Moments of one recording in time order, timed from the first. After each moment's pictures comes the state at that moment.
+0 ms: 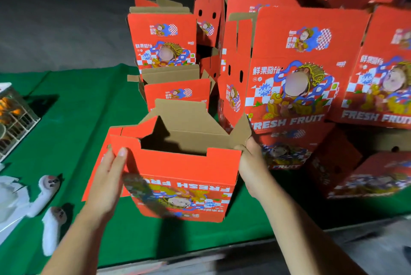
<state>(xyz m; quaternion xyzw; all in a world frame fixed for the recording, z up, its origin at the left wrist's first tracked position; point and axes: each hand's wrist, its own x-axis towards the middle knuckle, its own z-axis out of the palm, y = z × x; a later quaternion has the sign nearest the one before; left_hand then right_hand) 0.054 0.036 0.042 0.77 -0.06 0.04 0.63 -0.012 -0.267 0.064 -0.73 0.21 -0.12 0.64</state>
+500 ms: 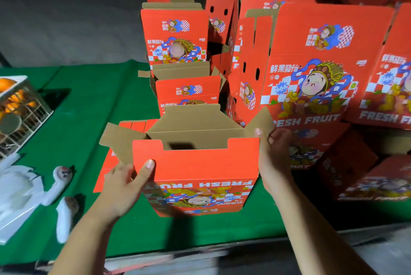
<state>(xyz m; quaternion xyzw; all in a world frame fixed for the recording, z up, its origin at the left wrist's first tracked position) 0.022 0.047 0.055 0.89 -0.09 -0.02 0.45 -0.004 -0.279 0.051 -0.68 0.24 -0.32 0.61</state>
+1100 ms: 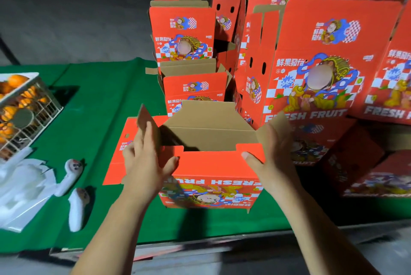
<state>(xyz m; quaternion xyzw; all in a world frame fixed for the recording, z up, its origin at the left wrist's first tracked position) 0.028 0.016 0.052 0.94 -0.10 0.13 0.31 -0.047 -0.271 0.051 -0.92 0.11 -0.25 0.29</state>
